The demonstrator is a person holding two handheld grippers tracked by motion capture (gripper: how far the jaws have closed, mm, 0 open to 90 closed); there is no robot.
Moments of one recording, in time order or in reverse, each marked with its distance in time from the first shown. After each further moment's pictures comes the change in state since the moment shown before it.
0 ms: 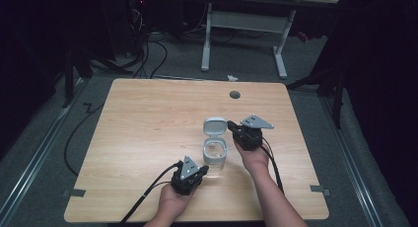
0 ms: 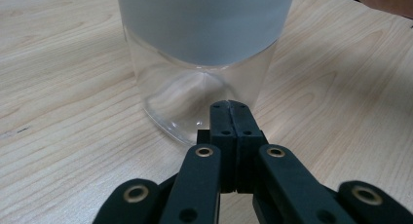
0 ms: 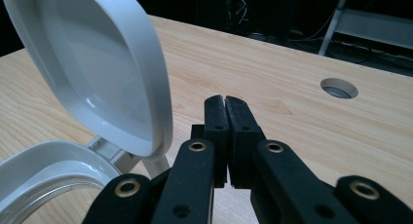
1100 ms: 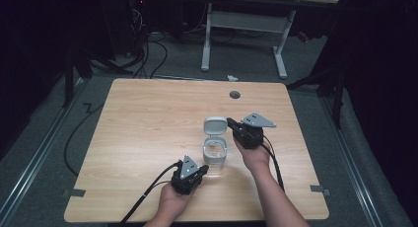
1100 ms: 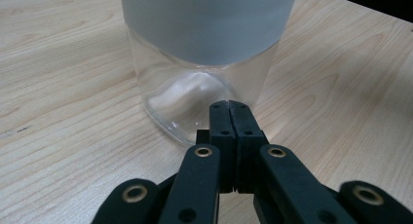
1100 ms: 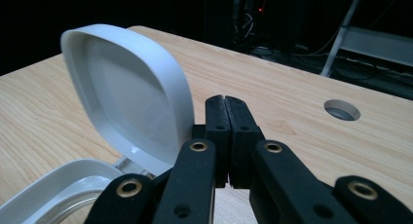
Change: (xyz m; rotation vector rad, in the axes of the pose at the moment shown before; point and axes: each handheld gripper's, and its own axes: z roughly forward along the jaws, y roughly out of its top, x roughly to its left) left arm 0.000 0.000 0.001 -0.003 0.004 -0.004; right arm 0.003 0.013 -0.010 -0.050 0.029 -0.025
